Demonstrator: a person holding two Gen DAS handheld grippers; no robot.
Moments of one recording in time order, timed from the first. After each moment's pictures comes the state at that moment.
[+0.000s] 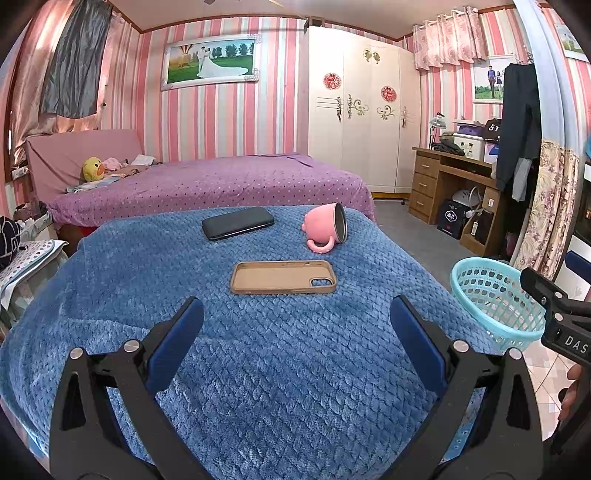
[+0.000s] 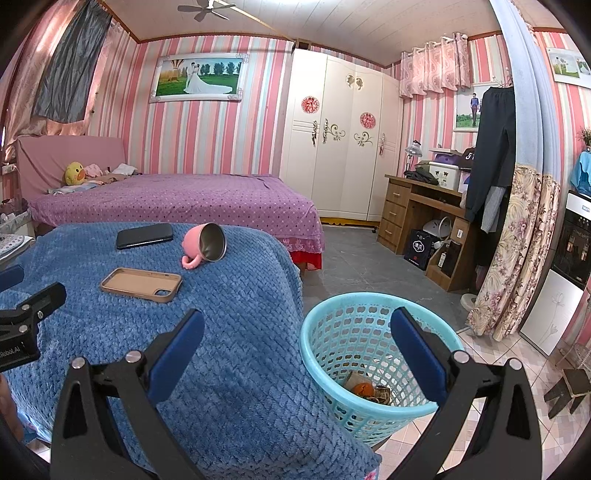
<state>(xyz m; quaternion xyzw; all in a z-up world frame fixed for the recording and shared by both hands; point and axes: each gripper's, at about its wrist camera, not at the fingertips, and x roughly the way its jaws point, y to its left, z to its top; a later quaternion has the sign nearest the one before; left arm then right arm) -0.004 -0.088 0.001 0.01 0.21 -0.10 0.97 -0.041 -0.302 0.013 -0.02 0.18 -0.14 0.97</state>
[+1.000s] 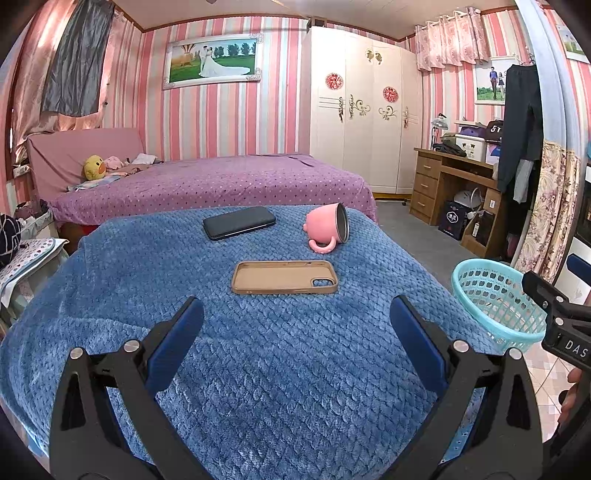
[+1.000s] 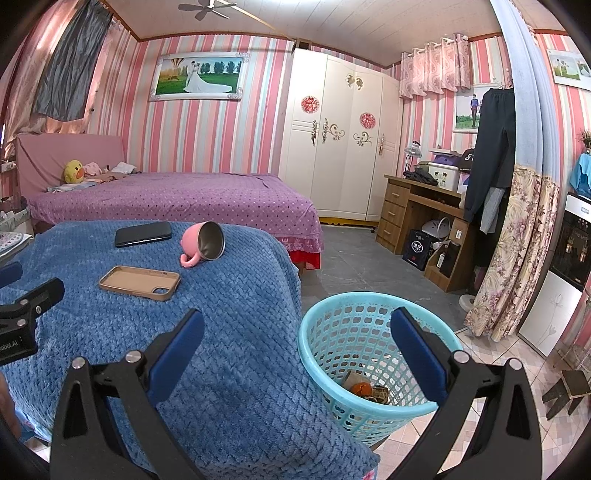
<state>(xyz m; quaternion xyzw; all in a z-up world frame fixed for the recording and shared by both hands) -0.001 -0.086 0.000 0.01 0.21 -0.10 0.97 -0.042 -0.303 0.011 -0.02 0.18 -0.14 0.97</state>
